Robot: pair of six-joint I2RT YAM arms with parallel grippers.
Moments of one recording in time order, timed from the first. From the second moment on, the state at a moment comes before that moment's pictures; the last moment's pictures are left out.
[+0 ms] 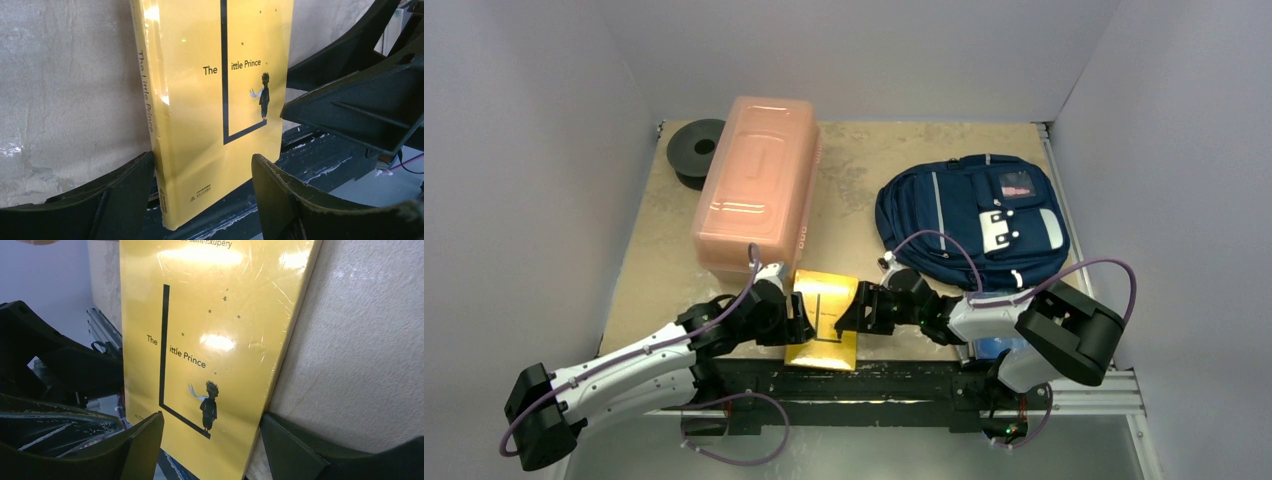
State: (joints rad) left arm -0.95 0.78 0.46 -0.55 -0.06 -0.95; right arm 0.94 1.46 0.38 0.49 -0.25 1.06
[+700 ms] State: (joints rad) left arm -1.16 0.98 0.73 -0.64 -0.14 -0.96; right arm 0.92 1.48 0.30 0.68 -0.22 1.08
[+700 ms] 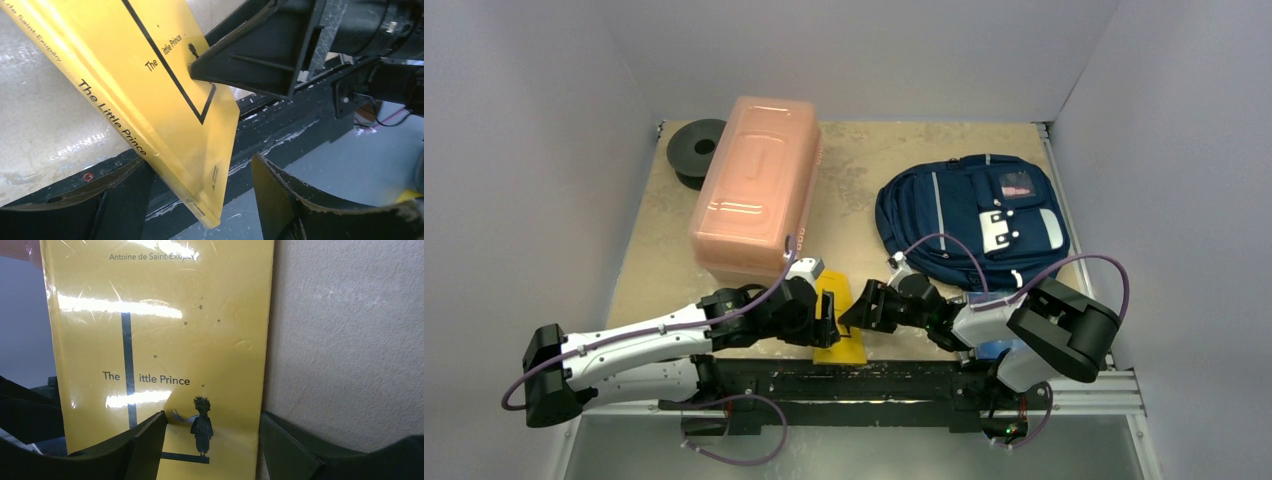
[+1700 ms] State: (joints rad) left arm -0.95 0.99 1.11 -0.76 0.03 -0.32; right arm 0.65 0.99 0.69 -0.04 -0.31 0.33
